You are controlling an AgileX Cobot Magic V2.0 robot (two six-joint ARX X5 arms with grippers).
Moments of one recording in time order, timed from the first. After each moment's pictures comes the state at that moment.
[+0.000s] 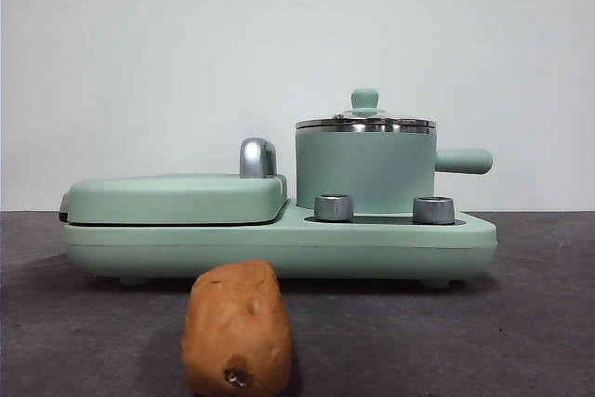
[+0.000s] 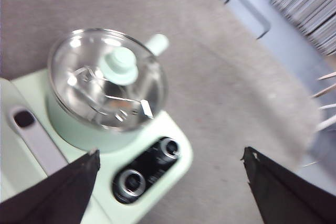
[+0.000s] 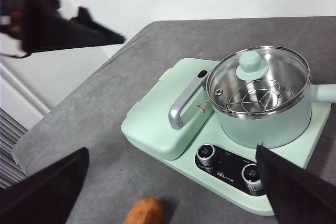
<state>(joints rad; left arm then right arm) -0.52 1.48 1.60 -0.71 0.43 -0.17 0.02 0.67 0.99 -0.69 -0.78 0.15</state>
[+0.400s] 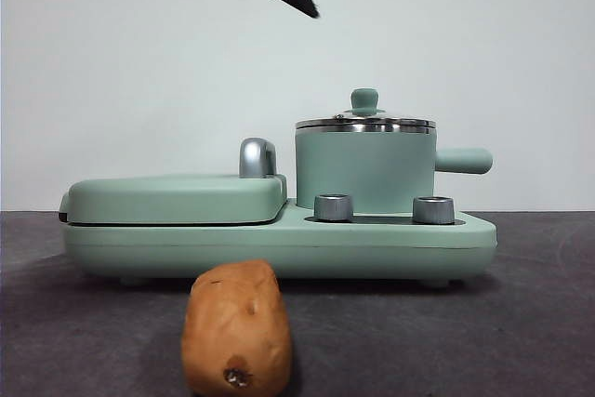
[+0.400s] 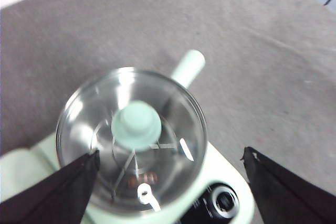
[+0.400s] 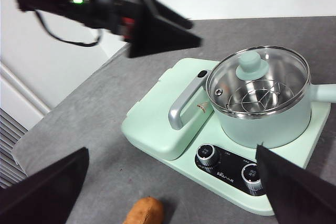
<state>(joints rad) -0.69 1.86 1.99 -0.77 0.12 -0.04 0.02 0.67 0.99 -0.69 -0.78 0.15</state>
